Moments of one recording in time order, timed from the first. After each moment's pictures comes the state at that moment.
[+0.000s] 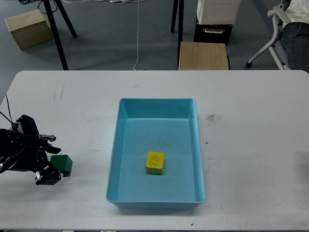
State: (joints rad) left arm -0.95 0.89 0.04 -1.32 2.18 -0.26 -0.49; right arm -0.35 -0.15 1.73 1.57 -0.86 0.10 0.29
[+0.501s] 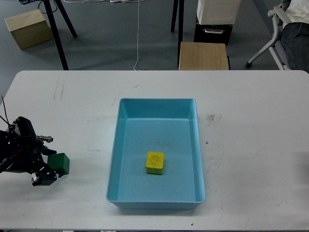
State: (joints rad) left arm -0.95 0.89 0.06 -1.29 2.18 -0.26 -0.49; right arm -0.35 -0.15 1.73 1.57 -0.86 0.10 0.29
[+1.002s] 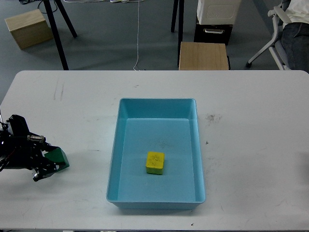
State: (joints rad) left arm -0.94 0.91 0.05 -1.24 2.18 -0.11 -0.49; right arm -0.35 -0.15 1.73 1.57 -0.86 0.08 0.29
